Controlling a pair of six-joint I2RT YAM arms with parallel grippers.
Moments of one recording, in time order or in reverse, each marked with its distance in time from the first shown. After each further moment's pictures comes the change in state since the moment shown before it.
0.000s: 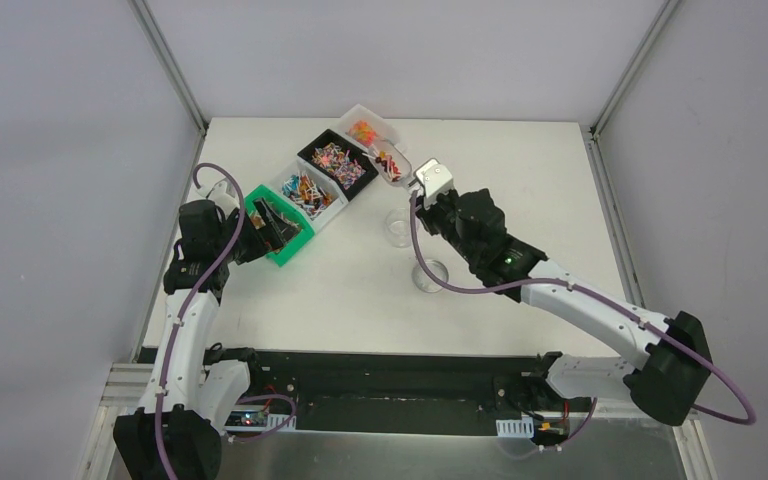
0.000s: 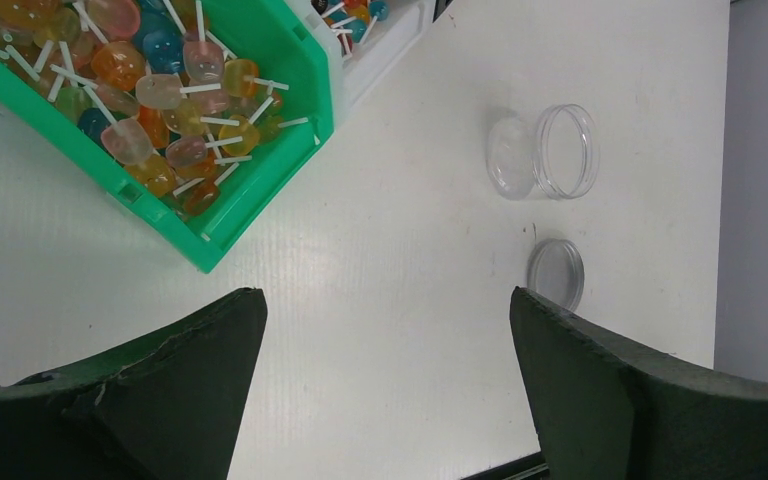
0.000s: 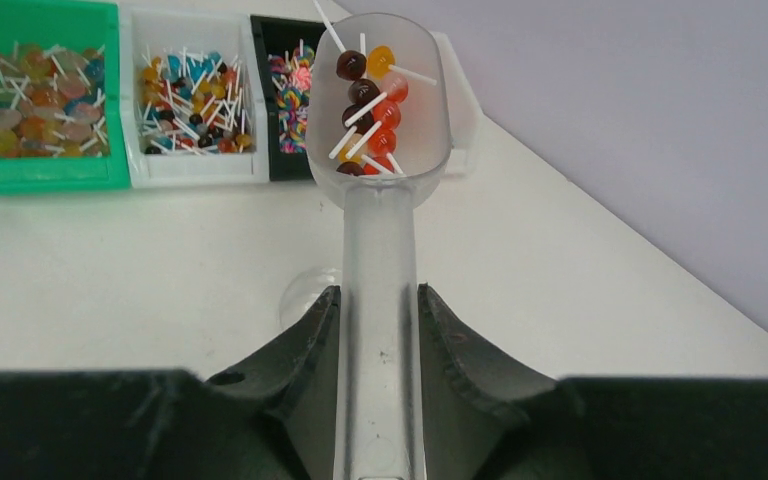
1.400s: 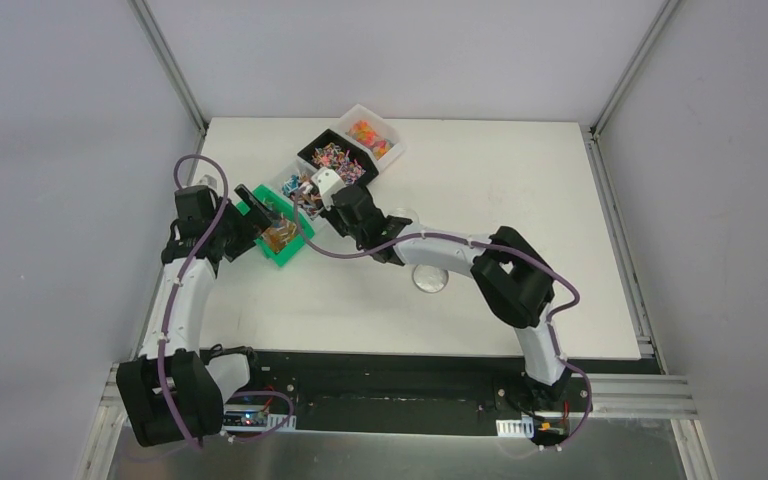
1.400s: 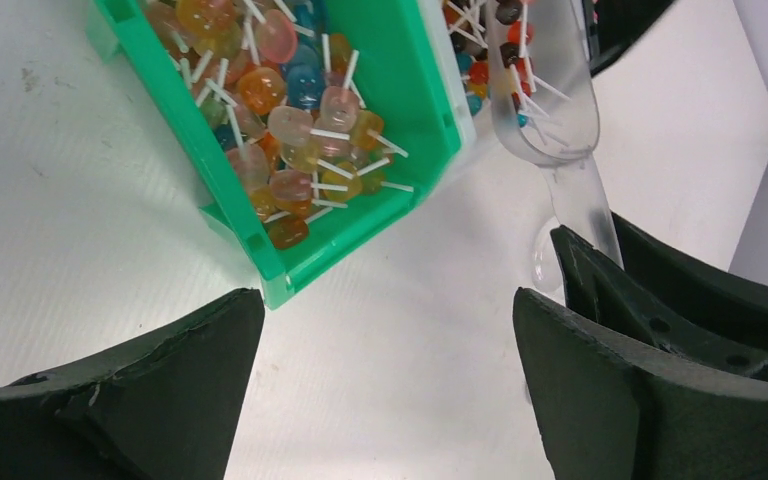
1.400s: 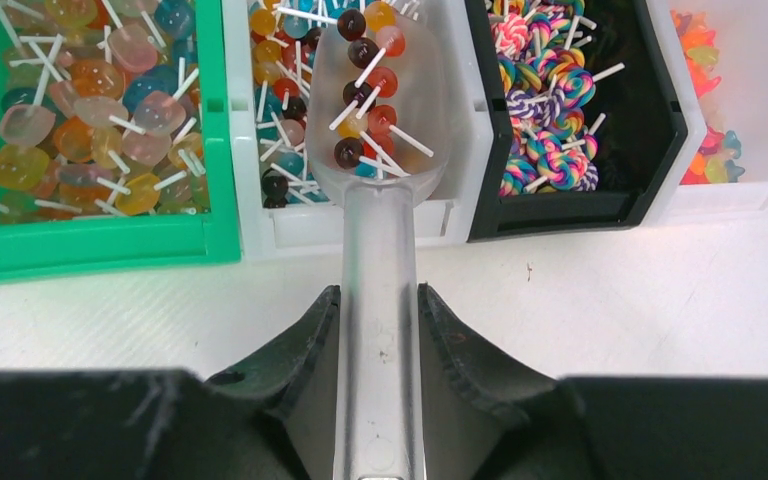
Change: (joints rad) left arm 0.095 0.237 0.076 0.019 -0.122 -0.148; right arm 0.126 0.834 0.559 -0.009 0.033 0.120
